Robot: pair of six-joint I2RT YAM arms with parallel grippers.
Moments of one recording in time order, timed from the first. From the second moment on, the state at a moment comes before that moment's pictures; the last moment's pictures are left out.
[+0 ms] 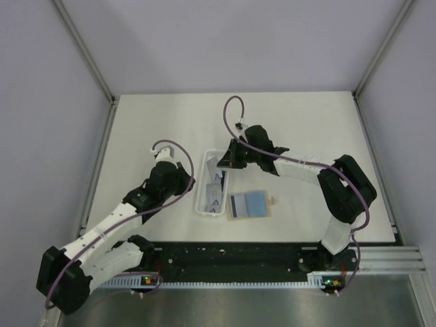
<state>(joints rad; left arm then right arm) -0.56 0.92 0.56 -0.26 -0.17 -0.73 0.66 1.77 1.11 0.06 -0.36 0.73</state>
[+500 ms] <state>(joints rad) -0.56 0.85 0.56 -0.07 0.01 -0.71 0.56 1.76 0.82 0.84 -0.72 1.12</state>
